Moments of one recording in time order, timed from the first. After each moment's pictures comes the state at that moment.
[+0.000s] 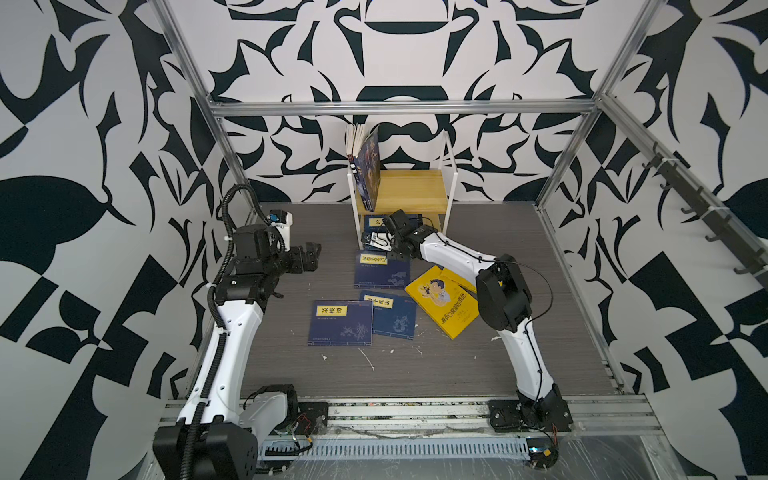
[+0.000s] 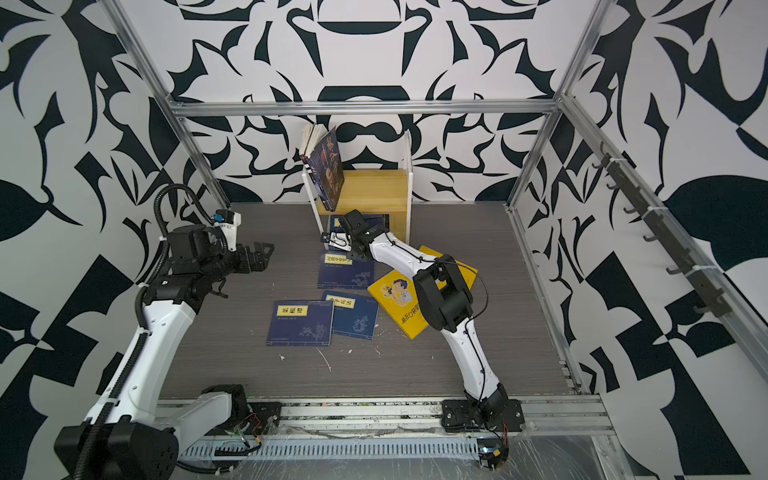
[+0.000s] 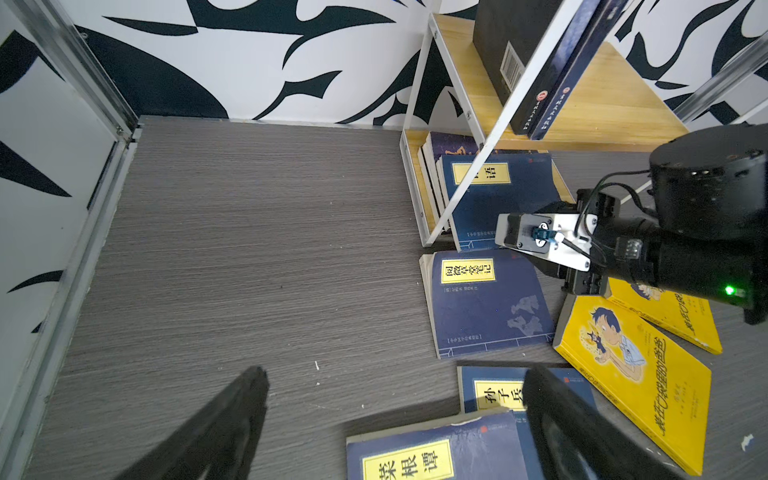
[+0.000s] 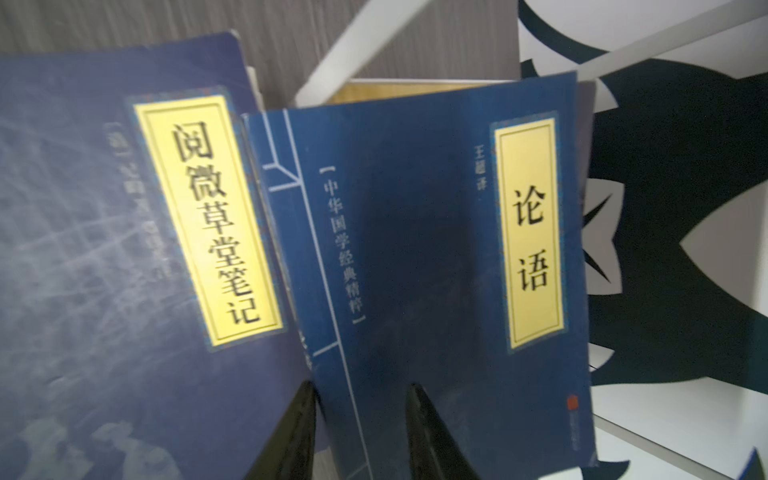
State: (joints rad) left arm 0.01 1.07 1.04 -0.53 0.31 -0.04; right arm 0.66 2.26 1.91 -0.52 0.19 -0.84
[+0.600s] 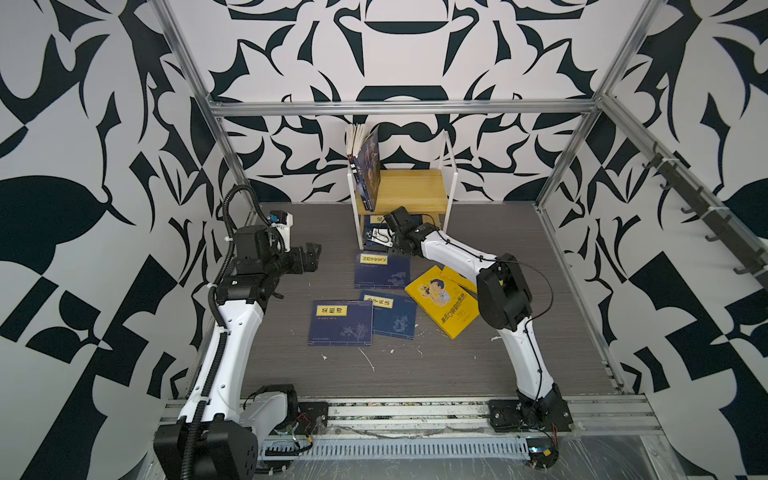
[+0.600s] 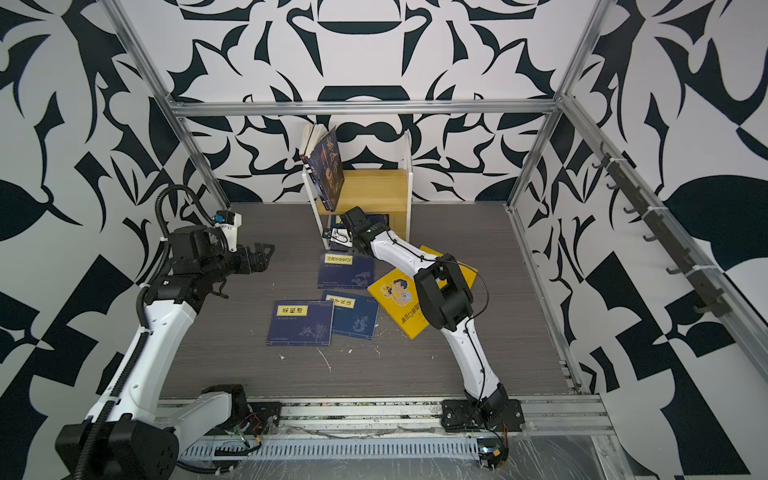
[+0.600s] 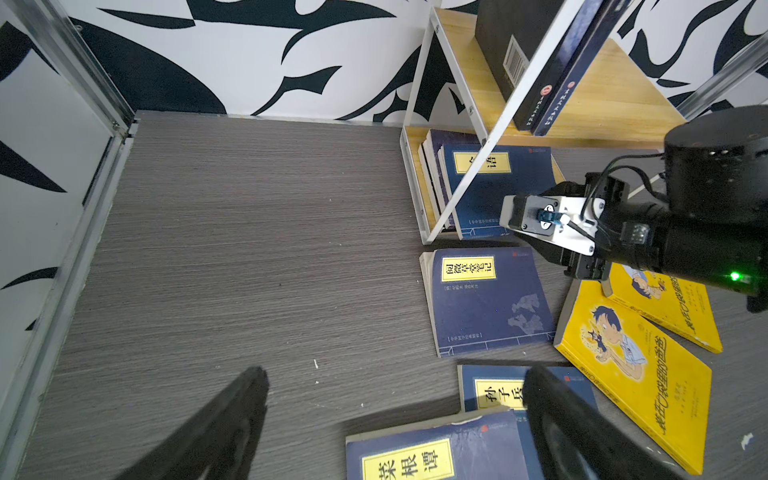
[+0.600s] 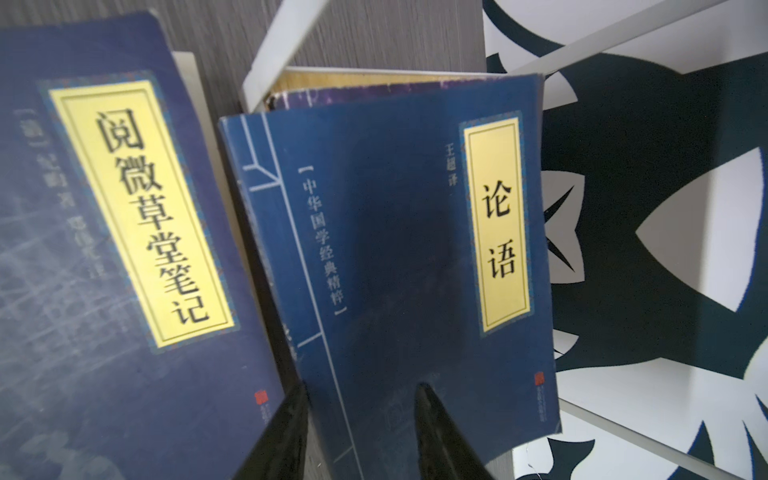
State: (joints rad) left arm 0.02 1.08 1.02 -0.52 0.31 -0.04; right arm 0.65 2.27 1.94 -0.49 0.22 -0.86
